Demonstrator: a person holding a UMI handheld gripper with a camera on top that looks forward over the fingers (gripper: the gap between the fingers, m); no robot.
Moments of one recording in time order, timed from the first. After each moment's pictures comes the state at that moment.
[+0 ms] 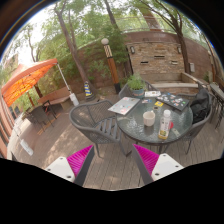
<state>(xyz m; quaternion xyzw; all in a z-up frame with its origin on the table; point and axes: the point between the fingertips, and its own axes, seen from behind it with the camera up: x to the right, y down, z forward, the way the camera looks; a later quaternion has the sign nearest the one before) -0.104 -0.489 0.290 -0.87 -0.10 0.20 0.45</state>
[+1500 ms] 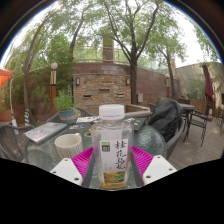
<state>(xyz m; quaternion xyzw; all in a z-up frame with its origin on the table) 0.095 -0.121 0.078 -0.76 0.10 -0.07 0.64</state>
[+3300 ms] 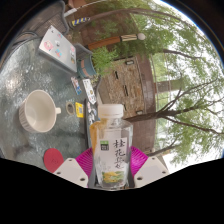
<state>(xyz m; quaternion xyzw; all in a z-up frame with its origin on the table) 0.128 -0.040 0.206 -0.66 -0.37 -0.50 0.42</state>
